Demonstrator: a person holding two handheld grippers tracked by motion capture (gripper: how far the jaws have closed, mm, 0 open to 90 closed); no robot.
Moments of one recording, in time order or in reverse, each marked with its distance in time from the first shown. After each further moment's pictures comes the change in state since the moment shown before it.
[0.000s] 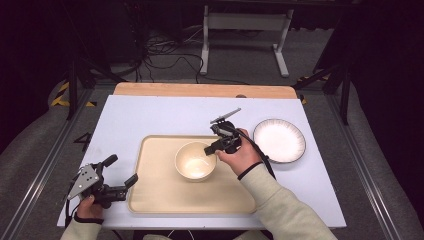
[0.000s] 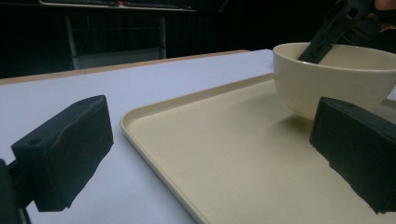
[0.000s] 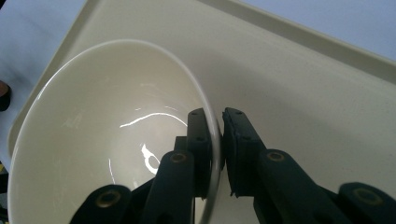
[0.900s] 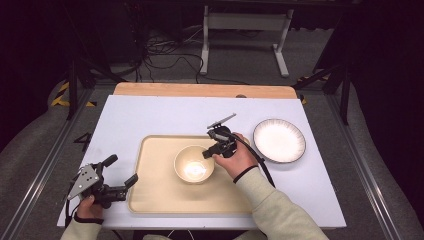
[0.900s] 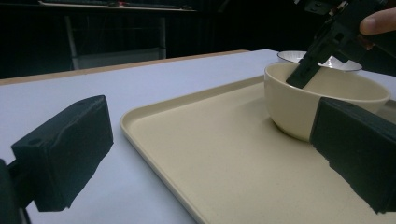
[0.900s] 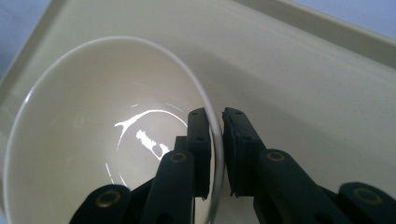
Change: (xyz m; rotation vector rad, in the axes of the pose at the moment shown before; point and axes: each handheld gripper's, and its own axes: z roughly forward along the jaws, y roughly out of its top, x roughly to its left) left arm 0.000 0.000 0.000 0.001 0.000 0.003; right arm -0.005 -0.006 0.023 0.006 -0.022 -0.020
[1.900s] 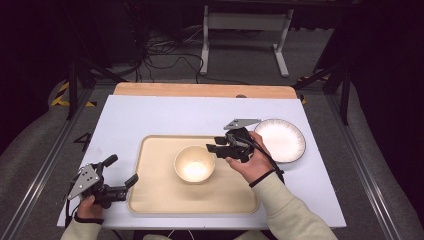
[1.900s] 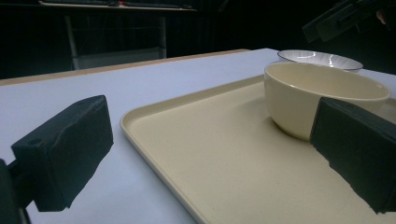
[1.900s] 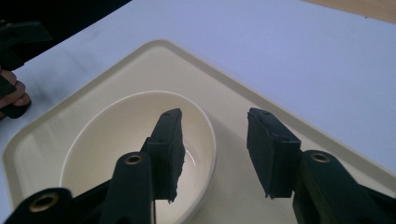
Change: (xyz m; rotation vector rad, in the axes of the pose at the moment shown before) left arm -0.001 0.000 0.001 -0.001 0.003 0.002; right arm -0.004 -0.031 -0.054 -0.400 0.030 -0.242
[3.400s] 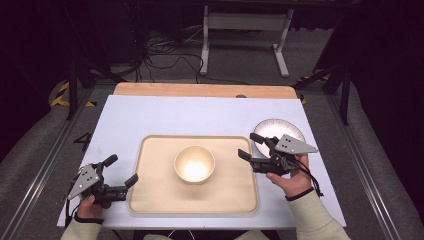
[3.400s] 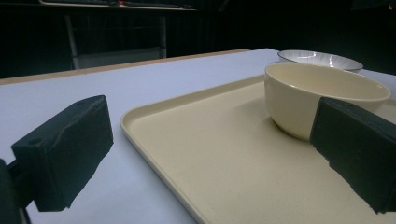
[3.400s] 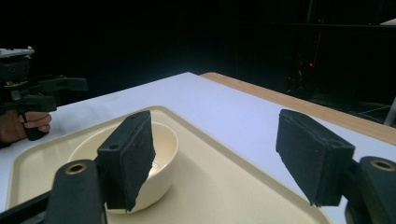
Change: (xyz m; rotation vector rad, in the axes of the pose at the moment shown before) left arm 0.000 0.000 0.000 0.002 0.000 -0.003; right arm -0.039 -0.070 -0.076 -0.458 0.018 -0.148
